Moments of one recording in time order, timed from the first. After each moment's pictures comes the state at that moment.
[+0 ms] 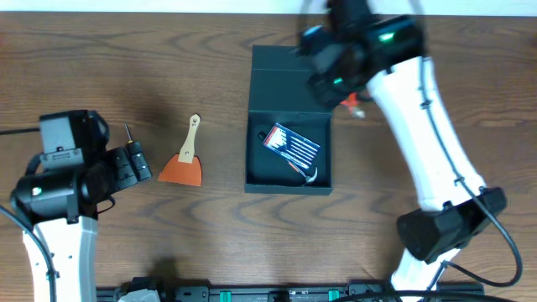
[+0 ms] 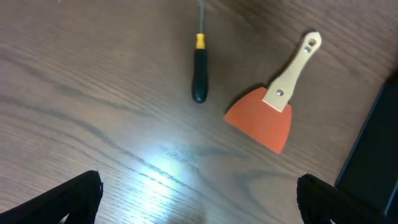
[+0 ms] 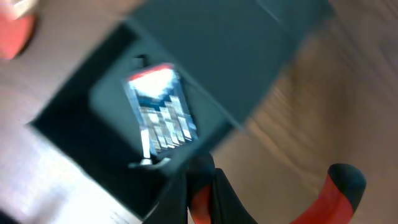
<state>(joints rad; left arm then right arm) 0.19 1.09 1.16 -1.19 -0.04 -0.20 0.43 1.92 2.13 -1.43 -0.06 -0.31</state>
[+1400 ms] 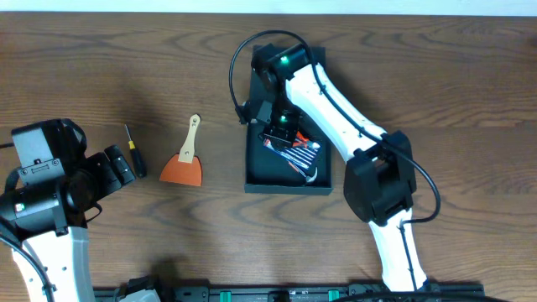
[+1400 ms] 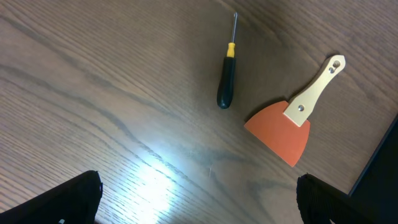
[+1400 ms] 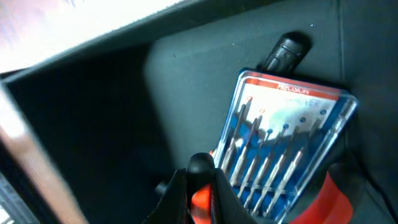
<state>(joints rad) 0.30 1.05 1.16 -1.20 -0.04 -0.20 0.57 2.30 2.06 -1.45 -0.19 -0.67</state>
